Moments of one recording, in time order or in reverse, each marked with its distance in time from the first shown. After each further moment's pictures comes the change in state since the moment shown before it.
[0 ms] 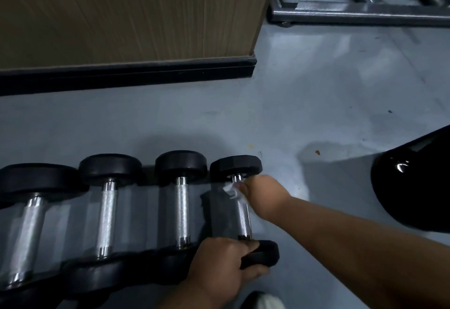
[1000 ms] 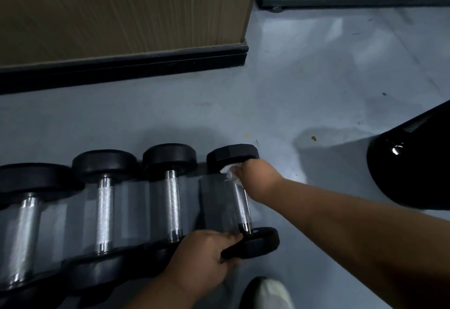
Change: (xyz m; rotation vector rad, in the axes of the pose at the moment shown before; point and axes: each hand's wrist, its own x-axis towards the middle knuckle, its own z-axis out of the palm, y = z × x) left_hand -0.022 -0.027 -0.015 -0.041 0.029 0.062; right_hand 0.008 -0.005 -0.009 -0.133 -0.065 0.010
